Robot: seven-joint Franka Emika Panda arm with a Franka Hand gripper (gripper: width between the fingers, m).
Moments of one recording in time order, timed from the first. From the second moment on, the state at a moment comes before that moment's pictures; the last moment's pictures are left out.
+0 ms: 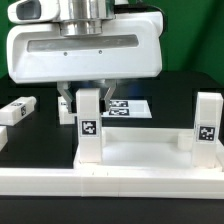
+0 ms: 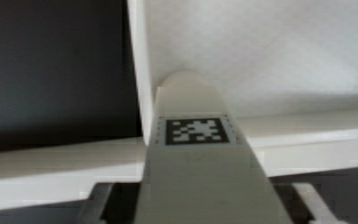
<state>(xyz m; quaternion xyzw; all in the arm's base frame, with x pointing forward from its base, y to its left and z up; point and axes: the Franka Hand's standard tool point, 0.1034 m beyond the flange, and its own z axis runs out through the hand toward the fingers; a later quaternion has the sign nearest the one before) 0.617 -0.064 0.100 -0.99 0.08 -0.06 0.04</state>
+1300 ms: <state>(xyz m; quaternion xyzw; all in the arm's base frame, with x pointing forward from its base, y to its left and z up) 0.617 -0.062 0.099 -0.89 0.45 -0.04 0.06</state>
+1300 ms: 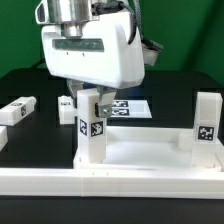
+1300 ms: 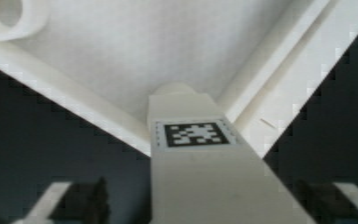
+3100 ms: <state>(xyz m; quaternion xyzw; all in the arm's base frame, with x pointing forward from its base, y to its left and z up) 0.616 -0.059 0.098 -0.98 -0.21 -0.05 0.01</state>
